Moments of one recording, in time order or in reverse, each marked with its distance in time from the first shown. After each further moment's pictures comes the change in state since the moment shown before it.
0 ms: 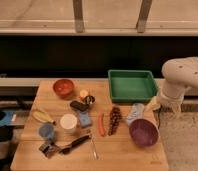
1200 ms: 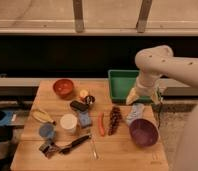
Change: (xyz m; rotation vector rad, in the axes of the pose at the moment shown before) arm -0.033 0.116 0.001 -0.010 0.029 -0.246
